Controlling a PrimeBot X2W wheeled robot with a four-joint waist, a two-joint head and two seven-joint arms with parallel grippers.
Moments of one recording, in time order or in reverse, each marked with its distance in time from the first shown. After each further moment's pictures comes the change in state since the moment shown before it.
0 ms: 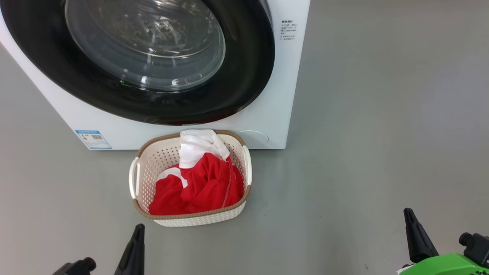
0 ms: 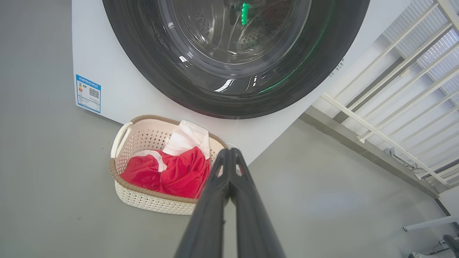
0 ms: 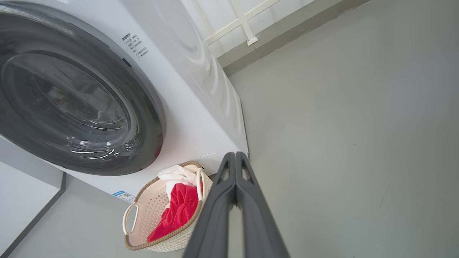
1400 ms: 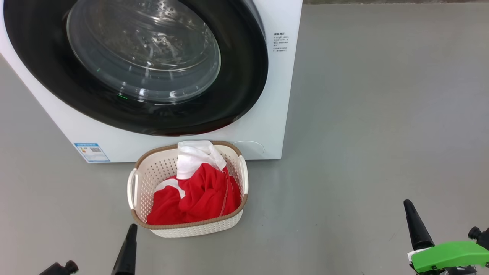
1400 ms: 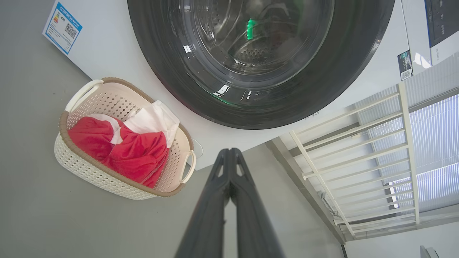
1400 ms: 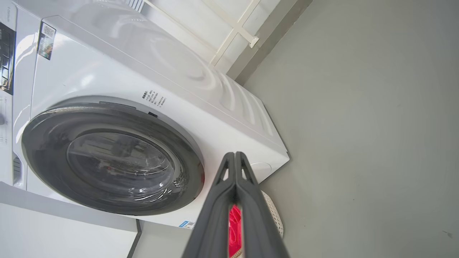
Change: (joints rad) left arm -0.013 0.011 0.021 0.001 -0.468 0.000 0.106; right arm -0.041 0.000 -0.008 -0.012 0.418 0.000 0.118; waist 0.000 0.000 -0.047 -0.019
